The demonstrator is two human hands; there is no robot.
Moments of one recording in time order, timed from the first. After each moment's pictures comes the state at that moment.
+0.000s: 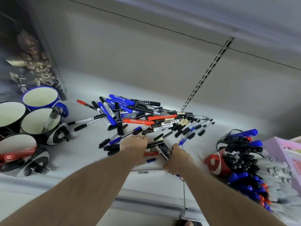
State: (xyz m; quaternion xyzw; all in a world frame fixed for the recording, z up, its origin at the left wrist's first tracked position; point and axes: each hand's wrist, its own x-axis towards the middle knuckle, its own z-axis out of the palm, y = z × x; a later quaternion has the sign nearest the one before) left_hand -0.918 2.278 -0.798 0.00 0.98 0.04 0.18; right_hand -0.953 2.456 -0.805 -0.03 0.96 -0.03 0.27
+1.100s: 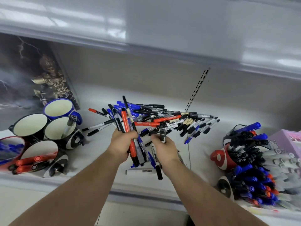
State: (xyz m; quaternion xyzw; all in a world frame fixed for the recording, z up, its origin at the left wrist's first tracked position) left_hand -0.886 2.240 -0.756 -0.35 0.54 0.76 -0.06; right_hand -0.902 2.382 -0.743 0.13 0.78 -0.57 0.22
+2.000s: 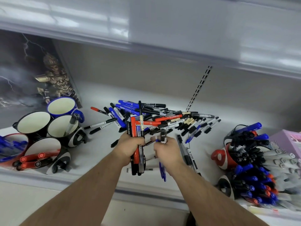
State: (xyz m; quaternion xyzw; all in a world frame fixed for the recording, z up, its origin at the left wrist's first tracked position) left_hand -0.875 2.248 -0.759 -0.32 0.61 0.73 0.05; right_hand -0.898 2.385 -0.737 0.08 0.78 -0.58 0.23
